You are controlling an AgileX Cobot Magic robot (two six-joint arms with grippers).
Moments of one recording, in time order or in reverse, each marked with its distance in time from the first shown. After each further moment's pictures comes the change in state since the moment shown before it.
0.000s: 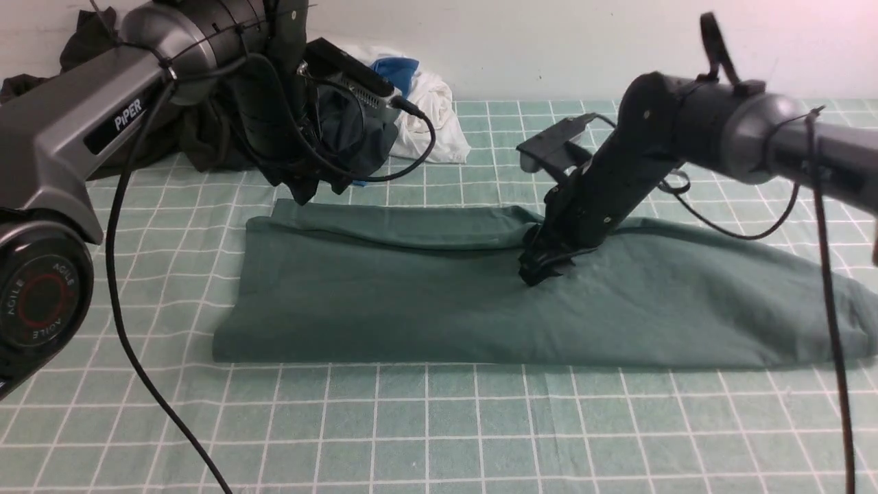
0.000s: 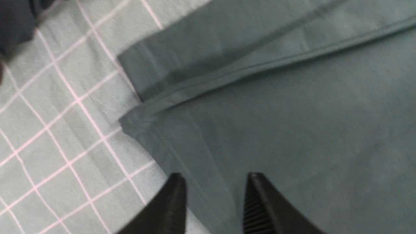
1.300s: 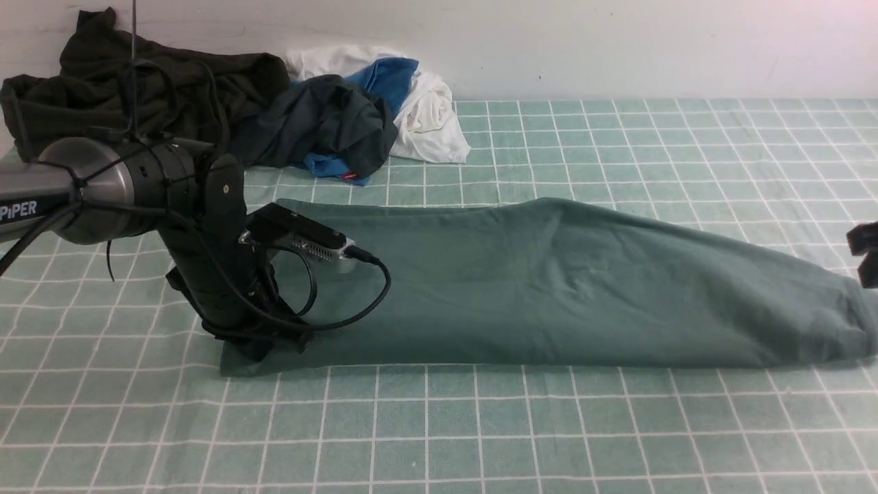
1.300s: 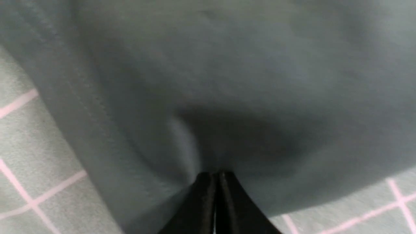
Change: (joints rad) right arm -0.588 -0.520 0.580 -0.205 -0.068 0.303; left arm 0.073 -0.256 0.807 -0.189 -0.394 -0.008
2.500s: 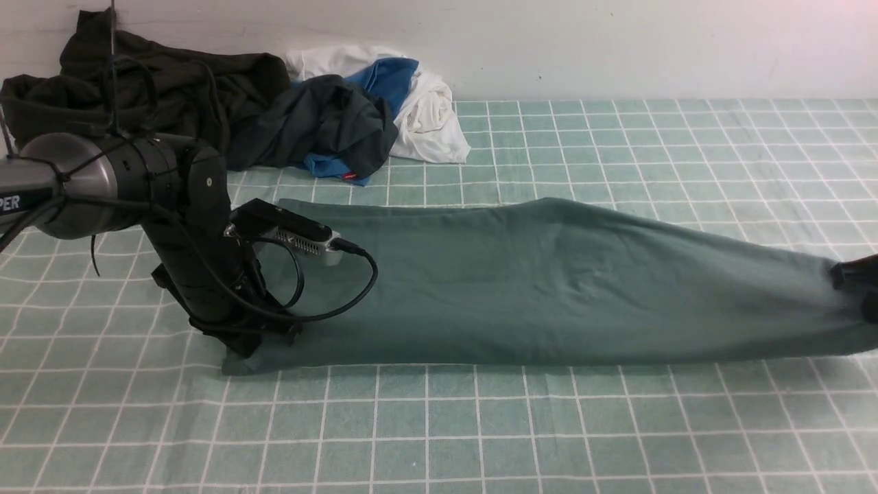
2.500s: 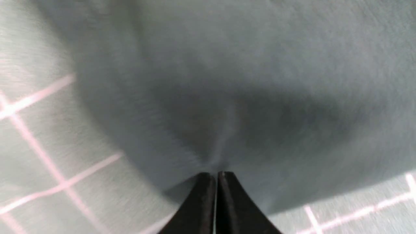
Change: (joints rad) right arm -0.011 0.096 -0.016 -0.122 -0.066 0.133; left arm 0.021 -0.038 -0.010 0.003 0.030 0.003
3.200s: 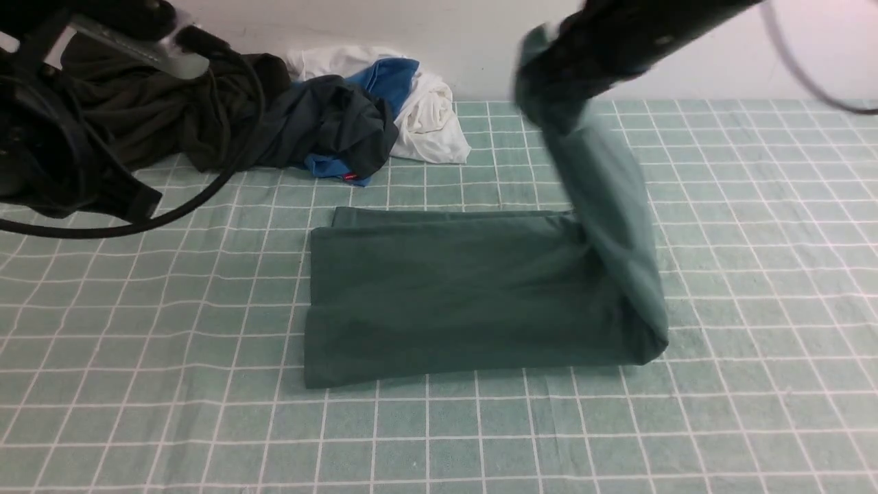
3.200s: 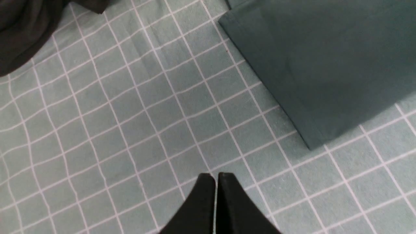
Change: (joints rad) right arm 0.790 0.035 -0.641 0.135 0.214 -0.066; left arm 0.000 -0.684 -0.009 0.061 0.204 -0.017
